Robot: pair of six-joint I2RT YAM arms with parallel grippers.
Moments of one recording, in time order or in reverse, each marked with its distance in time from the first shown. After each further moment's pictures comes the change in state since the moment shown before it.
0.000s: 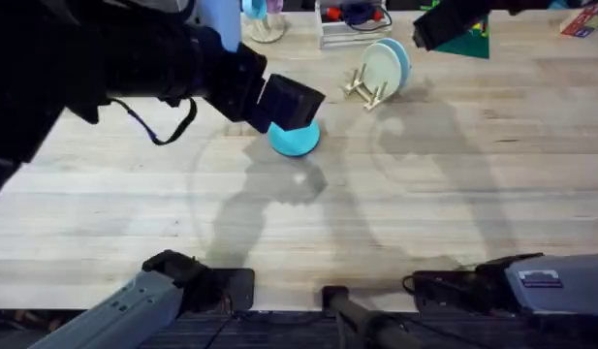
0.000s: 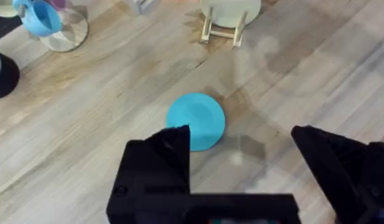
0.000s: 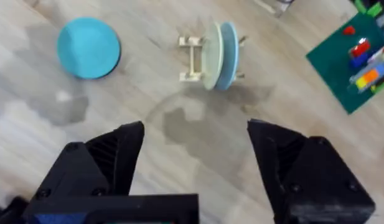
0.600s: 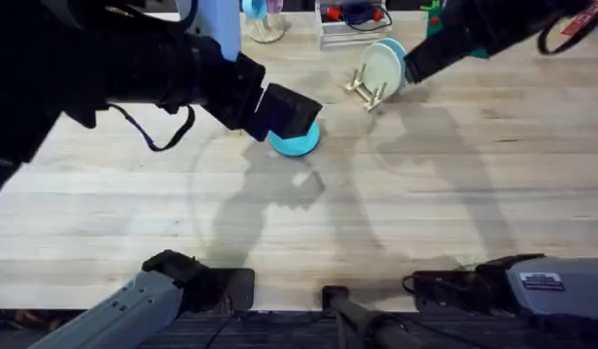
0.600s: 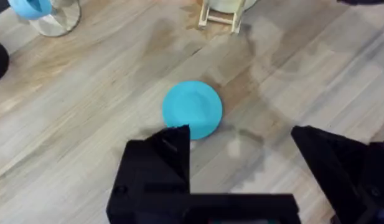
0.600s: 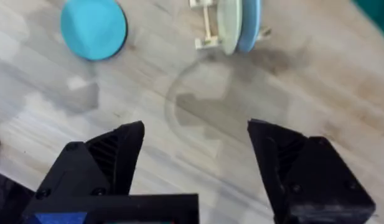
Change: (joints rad) left arm 0.000 0.000 0.000 -0.051 -0.001 0.000; right arm 0.002 -0.037 -0.189 0.009 0.000 0.147
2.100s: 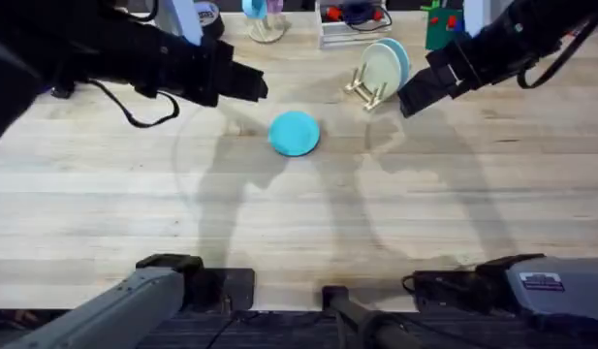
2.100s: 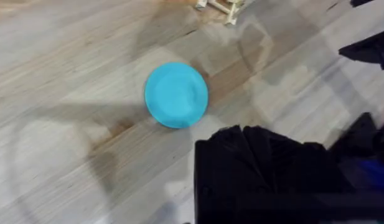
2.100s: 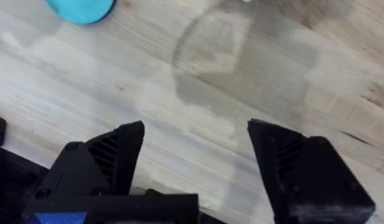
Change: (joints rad) left arm 0.320 0.153 0.000 -0.069 0.353 0.008; right arm 0.000 0.000 -0.138 -0.030 0.000 0.058
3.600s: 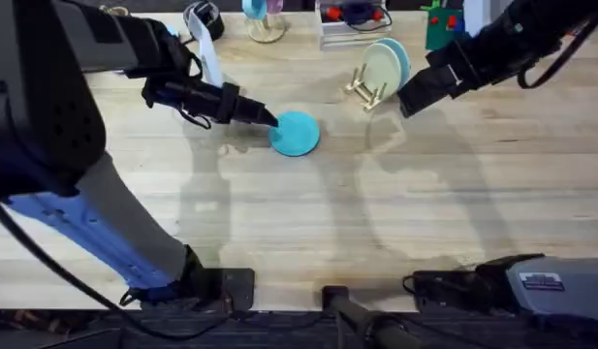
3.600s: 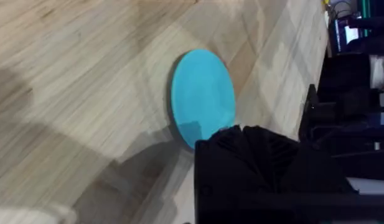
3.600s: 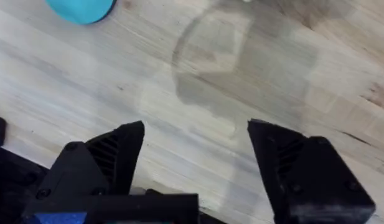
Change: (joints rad) left arm 0.177 0.743 0.000 0.037 0.431 0.487; right arm 0.000 0.000 0.000 0.000 0.000 0.000
